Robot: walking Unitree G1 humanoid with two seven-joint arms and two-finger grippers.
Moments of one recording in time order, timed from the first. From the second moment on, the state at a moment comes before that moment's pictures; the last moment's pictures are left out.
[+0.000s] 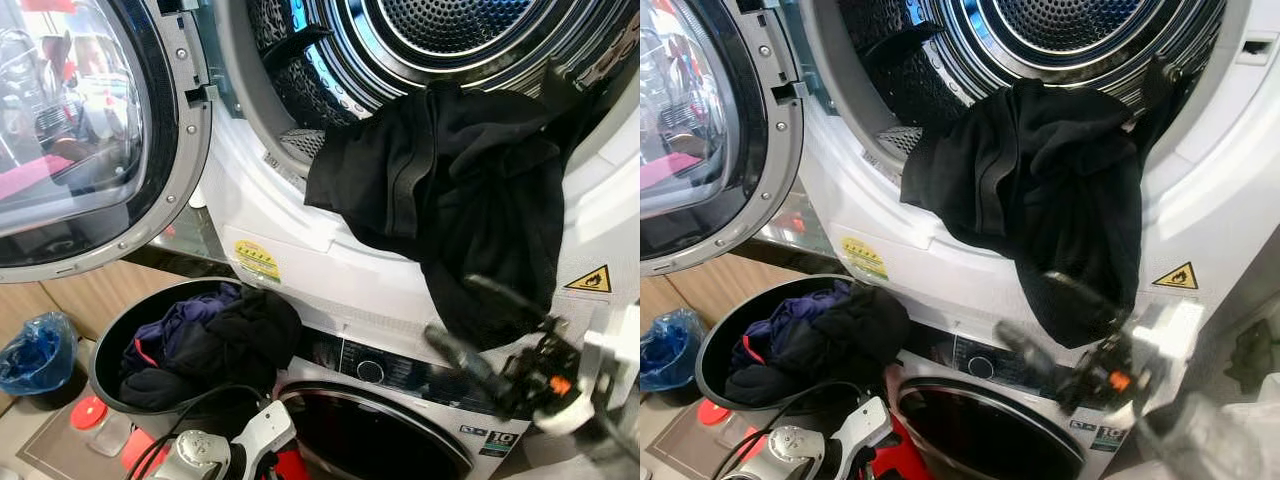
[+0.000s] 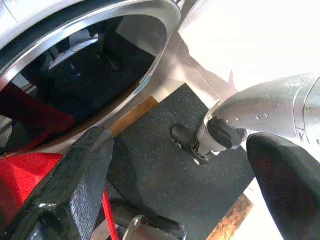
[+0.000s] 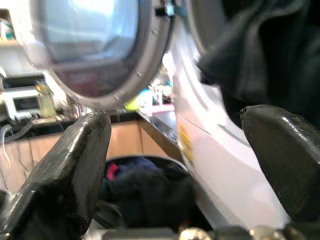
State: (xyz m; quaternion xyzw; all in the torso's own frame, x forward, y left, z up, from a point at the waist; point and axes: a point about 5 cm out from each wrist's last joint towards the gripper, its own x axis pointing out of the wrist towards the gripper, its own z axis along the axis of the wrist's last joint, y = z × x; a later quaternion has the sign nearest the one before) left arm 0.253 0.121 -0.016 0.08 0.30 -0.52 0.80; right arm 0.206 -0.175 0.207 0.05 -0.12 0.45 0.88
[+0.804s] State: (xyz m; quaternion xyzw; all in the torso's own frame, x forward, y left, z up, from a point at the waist) left arm 0.248 0.121 -0.021 0.07 0.29 -0.49 0.82; right arm 0.239 -0.177 0.143 0.09 -0.09 0.15 0.98
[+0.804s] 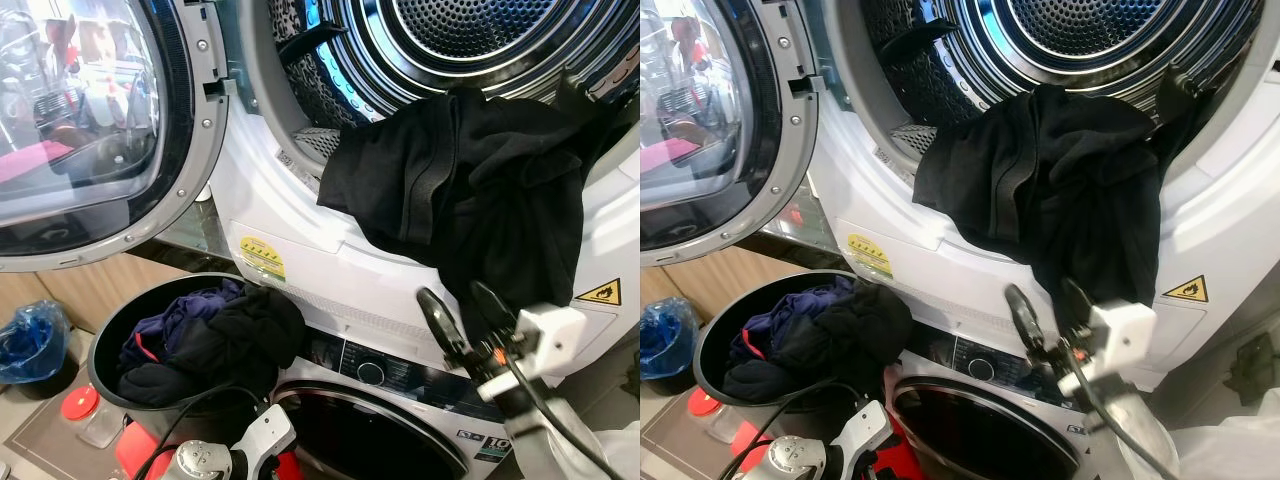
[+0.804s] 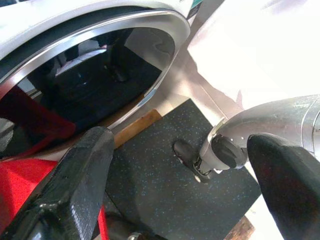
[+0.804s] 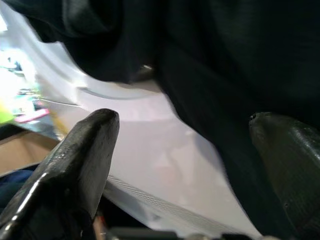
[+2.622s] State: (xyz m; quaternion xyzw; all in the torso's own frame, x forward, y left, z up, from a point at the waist) left arm 0.243 0.118 -0.026 0.05 0.29 -0.48 0.82; right arm 0.213 -0.188 0.194 0.32 -0.21 0.31 0.87
